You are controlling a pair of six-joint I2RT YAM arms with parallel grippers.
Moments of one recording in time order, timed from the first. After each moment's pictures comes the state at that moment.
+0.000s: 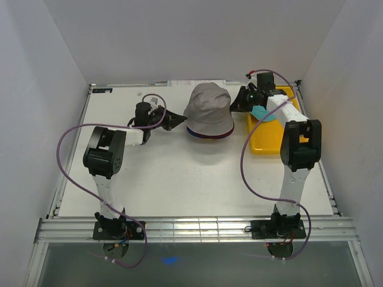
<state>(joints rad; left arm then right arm) -0.25 1.98 1.07 0.60 0.66 -1.38 0.14 2.05 1.67 -0.44 -0.60 0.35</state>
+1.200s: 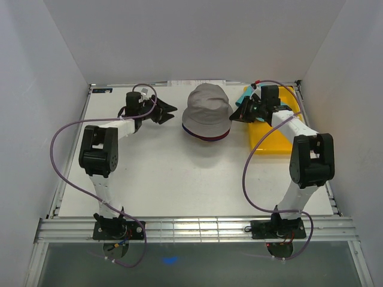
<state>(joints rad) -0.15 2.01 1.27 0.28 0.67 -1.13 0.15 1.79 1.31 -0.24 -0.58 0.44</state>
